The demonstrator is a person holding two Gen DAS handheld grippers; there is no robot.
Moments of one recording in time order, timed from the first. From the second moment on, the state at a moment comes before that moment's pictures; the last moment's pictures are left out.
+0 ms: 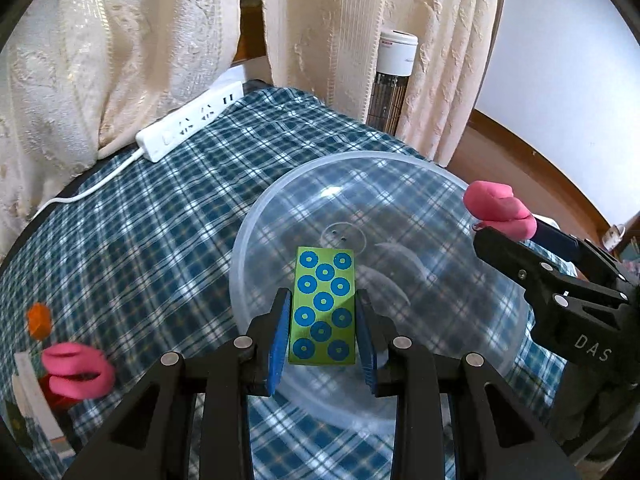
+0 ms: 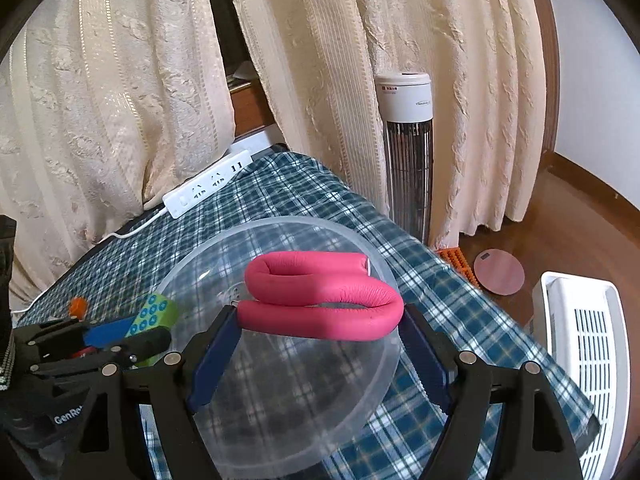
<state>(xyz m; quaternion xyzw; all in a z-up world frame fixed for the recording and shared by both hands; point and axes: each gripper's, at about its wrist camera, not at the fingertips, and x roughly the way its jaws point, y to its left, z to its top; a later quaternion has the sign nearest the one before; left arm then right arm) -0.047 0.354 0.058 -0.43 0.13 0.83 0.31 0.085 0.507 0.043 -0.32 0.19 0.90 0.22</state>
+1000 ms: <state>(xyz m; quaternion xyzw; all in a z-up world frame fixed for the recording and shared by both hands) -0.043 0.282 0.066 -0.42 0.09 0.87 0.25 0.020 0.492 0.039 -0.35 0.19 0.90 0.18</state>
